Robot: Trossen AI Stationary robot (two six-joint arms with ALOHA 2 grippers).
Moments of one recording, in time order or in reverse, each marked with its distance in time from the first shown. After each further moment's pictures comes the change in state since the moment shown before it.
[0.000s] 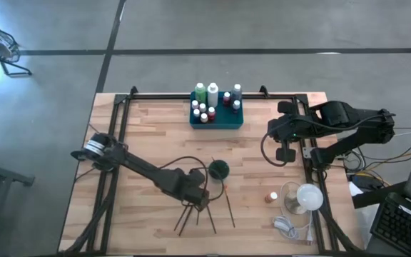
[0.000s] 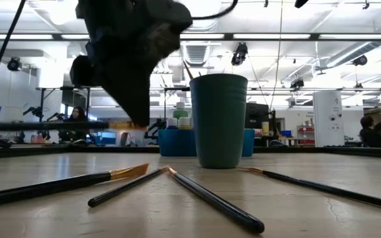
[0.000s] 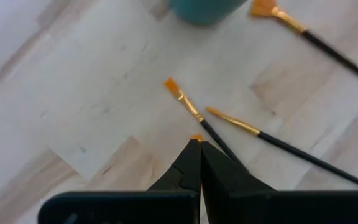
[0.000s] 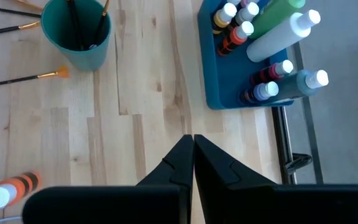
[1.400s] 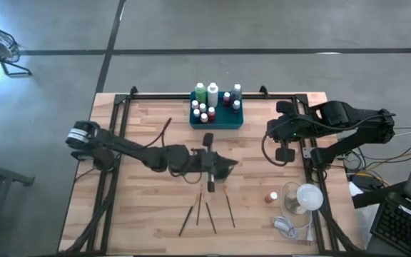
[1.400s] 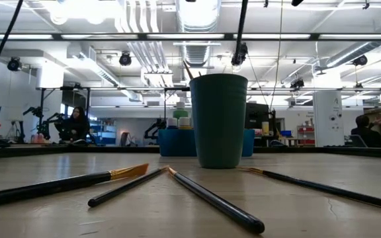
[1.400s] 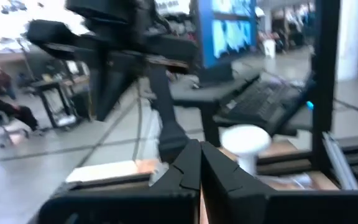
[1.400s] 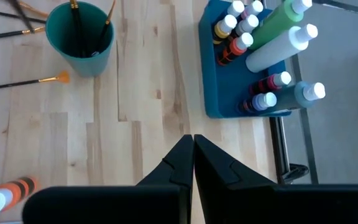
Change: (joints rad) left arm 0.170 -0.230 -0.242 1.369 -0.010 1.308; right arm 0.000 -0.001 0.000 0.031 0.000 -0.039
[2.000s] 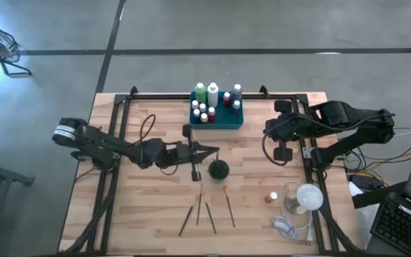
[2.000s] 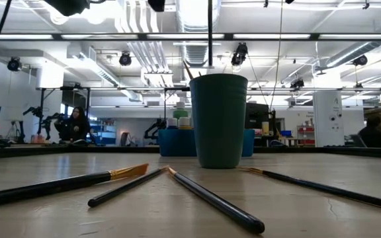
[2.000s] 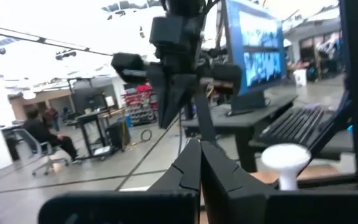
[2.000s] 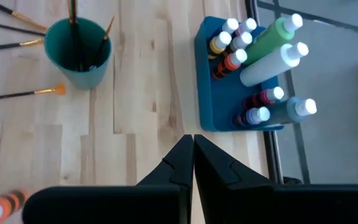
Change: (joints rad) left arm 0.040 -0.165 -0.307 0.335 -0.050 0.101; right arm -0.001 0.002 0.000 0.053 0.020 -0.040
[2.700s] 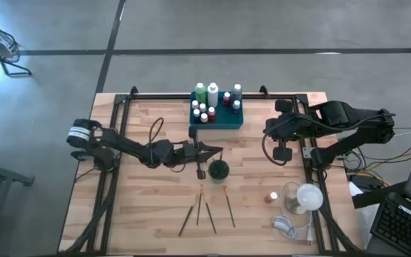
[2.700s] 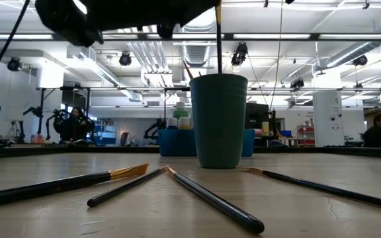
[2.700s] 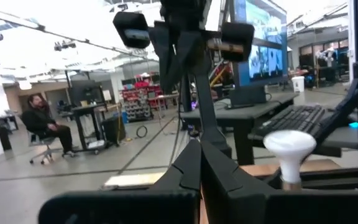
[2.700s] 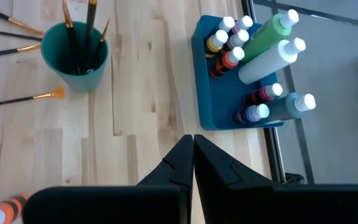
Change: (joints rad) left arm 0.059 0.161 -0.061 0.213 0.057 -0.071; right arm 0.000 0.000 0.000 -0.001 0.006 0.035
